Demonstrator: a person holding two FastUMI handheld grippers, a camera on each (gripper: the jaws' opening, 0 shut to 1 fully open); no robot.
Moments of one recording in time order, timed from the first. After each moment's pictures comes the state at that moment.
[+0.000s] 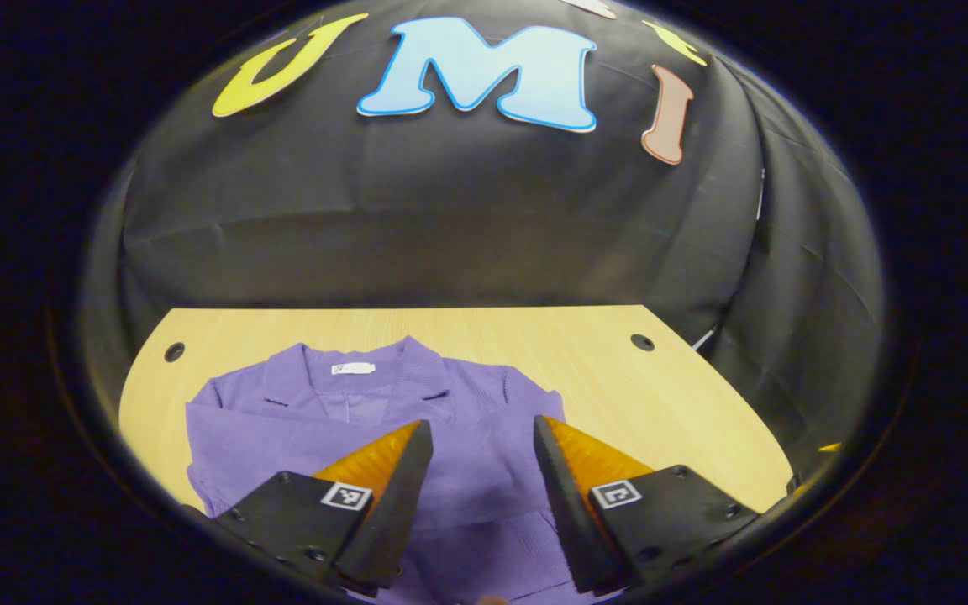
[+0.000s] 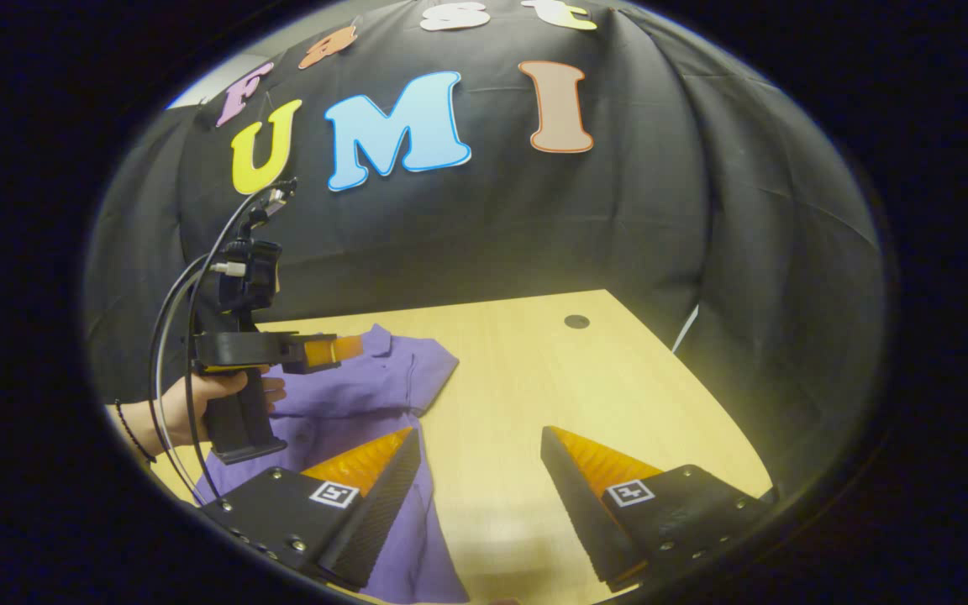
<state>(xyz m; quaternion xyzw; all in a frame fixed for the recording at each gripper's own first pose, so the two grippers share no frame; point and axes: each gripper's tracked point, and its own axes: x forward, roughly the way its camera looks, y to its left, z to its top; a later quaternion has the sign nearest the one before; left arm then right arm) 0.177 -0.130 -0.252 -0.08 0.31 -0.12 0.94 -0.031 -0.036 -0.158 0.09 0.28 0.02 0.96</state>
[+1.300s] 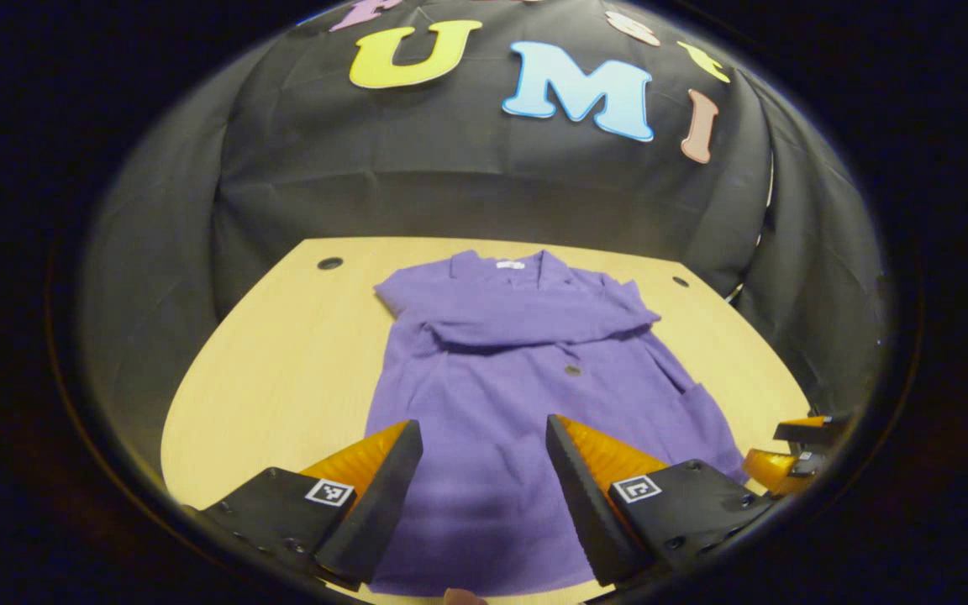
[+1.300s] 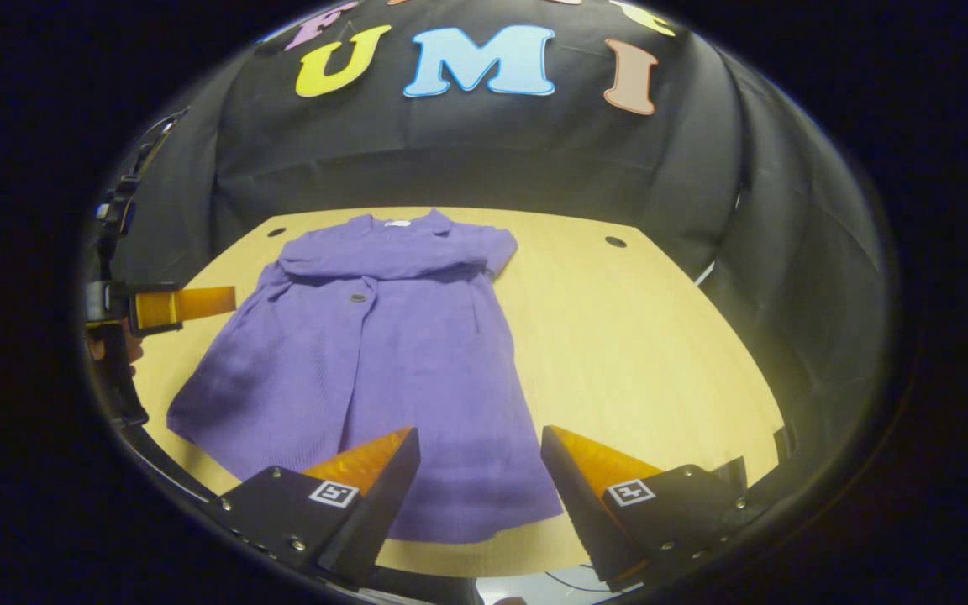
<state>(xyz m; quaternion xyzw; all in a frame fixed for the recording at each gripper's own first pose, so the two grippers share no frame) -0.088 0.084 -0.280 -0.08 0.36 -0.04 0.93 -0.147 0.076 -0.238 0.01 0.38 0.05 0.92</state>
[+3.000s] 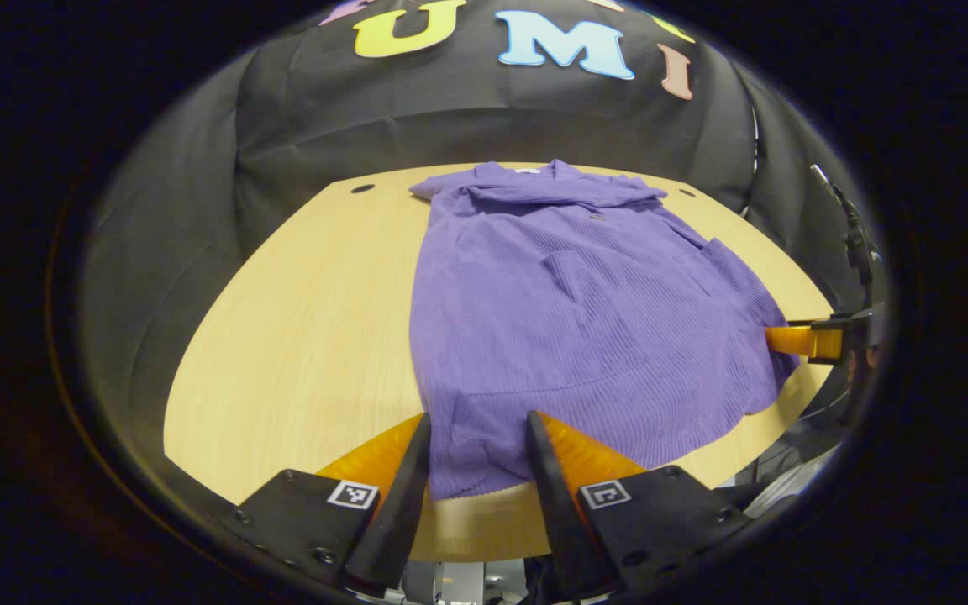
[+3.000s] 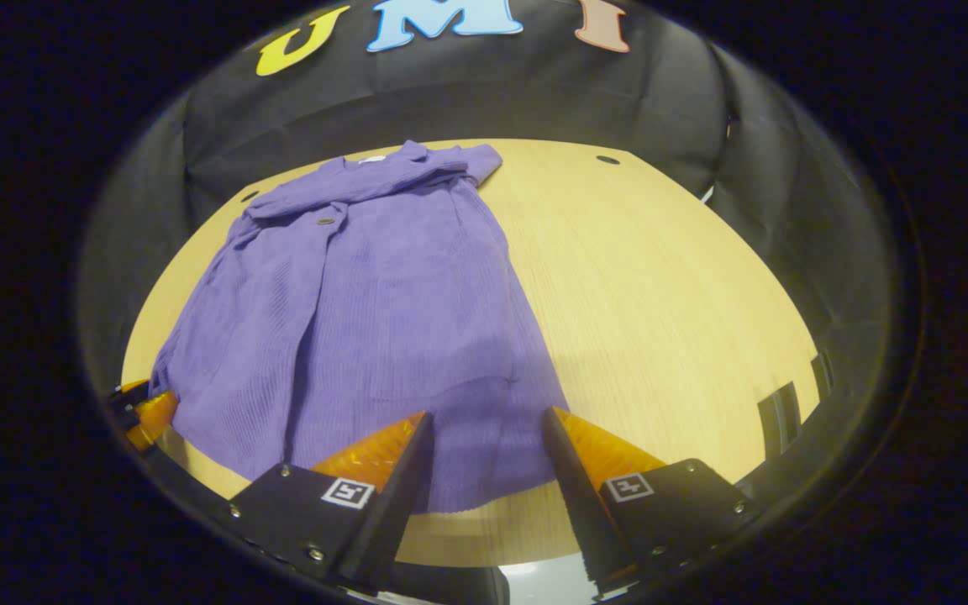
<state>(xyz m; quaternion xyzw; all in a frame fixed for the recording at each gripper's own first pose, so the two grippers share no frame) -0.223 0.104 -0.356 -0.02 0.43 -0.03 0.90 -0.178 0.084 -0.311 0.06 0.47 0.03 0.88</state>
